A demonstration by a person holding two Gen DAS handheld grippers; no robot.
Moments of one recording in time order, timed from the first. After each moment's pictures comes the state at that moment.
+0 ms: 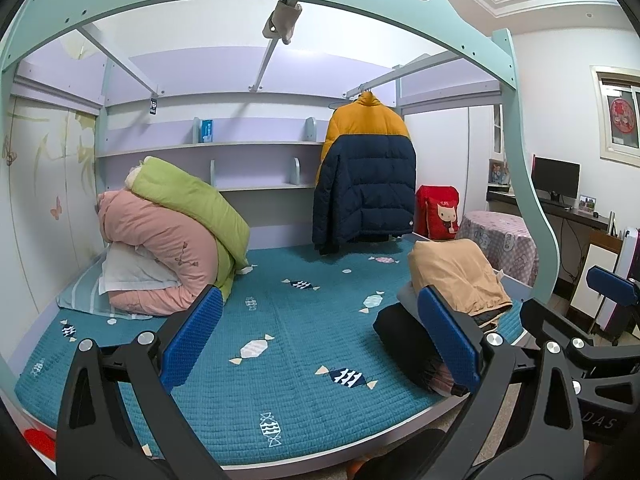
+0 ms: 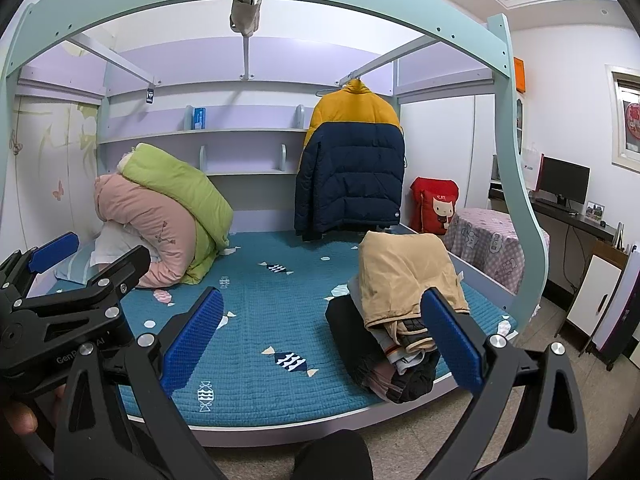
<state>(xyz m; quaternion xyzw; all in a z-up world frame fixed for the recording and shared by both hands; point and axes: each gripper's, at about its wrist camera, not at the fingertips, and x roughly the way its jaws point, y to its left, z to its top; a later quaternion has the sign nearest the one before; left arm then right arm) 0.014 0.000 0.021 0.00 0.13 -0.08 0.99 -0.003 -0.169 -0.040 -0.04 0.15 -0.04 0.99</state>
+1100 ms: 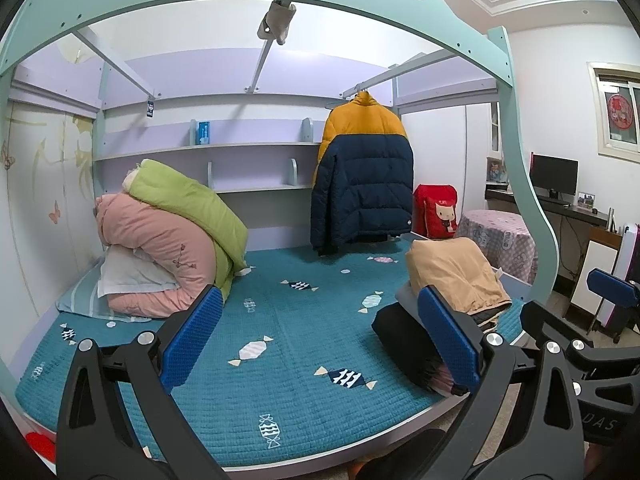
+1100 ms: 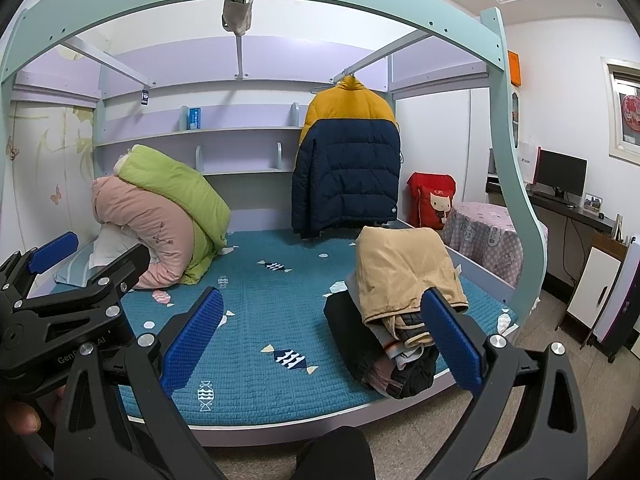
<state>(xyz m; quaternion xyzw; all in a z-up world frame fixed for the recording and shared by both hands) 0.018 0.000 0.026 0.00 0.13 -0.09 0.99 -0.014 -0.156 -0.043 -0.03 0.15 -0.06 0.99</state>
